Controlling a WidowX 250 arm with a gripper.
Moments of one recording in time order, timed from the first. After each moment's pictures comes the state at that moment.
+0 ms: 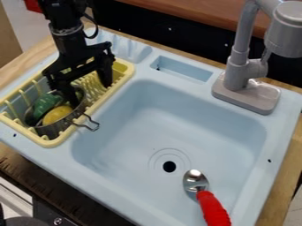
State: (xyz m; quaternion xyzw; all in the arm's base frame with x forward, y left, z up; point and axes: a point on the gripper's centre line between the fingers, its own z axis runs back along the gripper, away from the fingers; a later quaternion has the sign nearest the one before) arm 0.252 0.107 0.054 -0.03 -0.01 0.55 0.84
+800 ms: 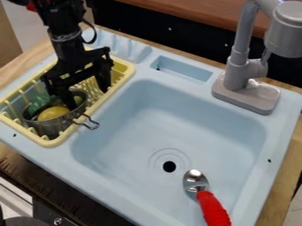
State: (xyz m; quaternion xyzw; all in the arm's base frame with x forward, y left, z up) arm 0.241 0.105 0.048 -0.03 0.01 0.54 0.84
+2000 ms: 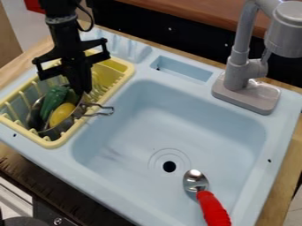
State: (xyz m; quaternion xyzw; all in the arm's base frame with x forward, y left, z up) arm 0.241 0.116 0.065 -0.02 0.06 0.51 0.86
